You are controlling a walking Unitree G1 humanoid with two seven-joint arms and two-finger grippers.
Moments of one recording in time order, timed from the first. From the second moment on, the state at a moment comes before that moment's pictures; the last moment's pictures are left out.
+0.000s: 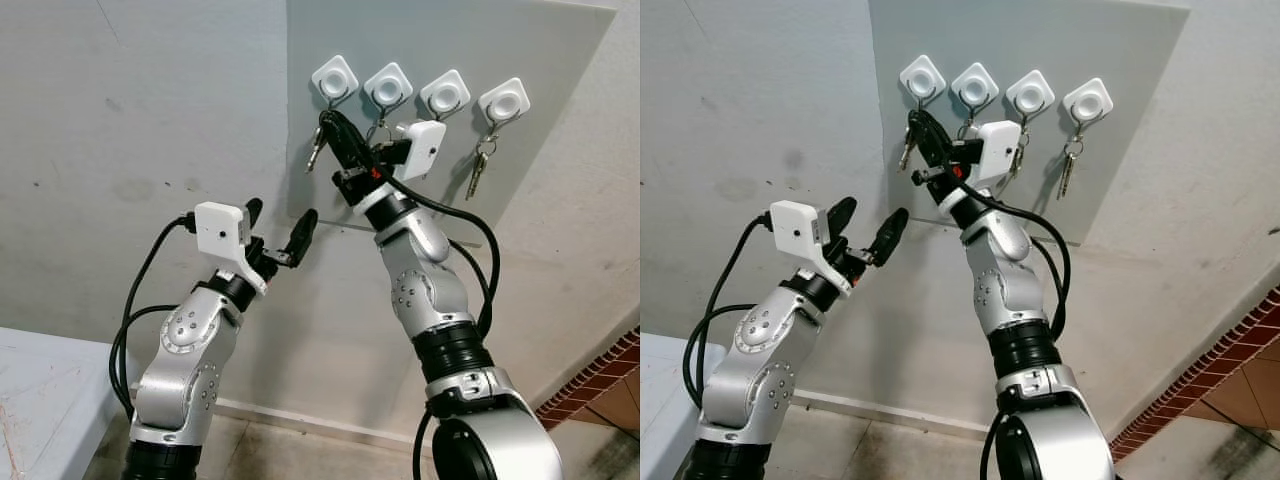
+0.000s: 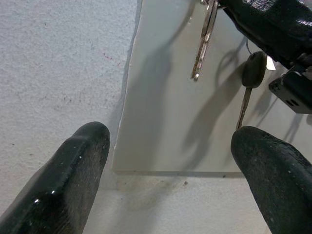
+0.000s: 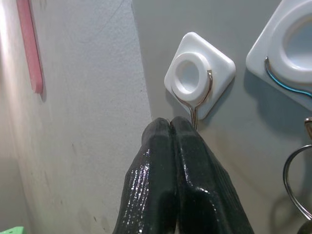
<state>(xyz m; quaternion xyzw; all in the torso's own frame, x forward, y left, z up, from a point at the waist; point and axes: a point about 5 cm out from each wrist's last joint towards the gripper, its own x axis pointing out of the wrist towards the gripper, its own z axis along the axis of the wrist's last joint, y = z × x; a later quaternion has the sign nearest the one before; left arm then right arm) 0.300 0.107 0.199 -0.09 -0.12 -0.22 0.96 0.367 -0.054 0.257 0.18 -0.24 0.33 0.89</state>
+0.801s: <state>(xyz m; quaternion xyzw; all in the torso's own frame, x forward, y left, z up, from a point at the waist) 0.299 0.106 0.201 -0.10 -0.12 -0.23 0.96 0.369 -0.058 0.249 0.28 -0.22 0.32 0.88</state>
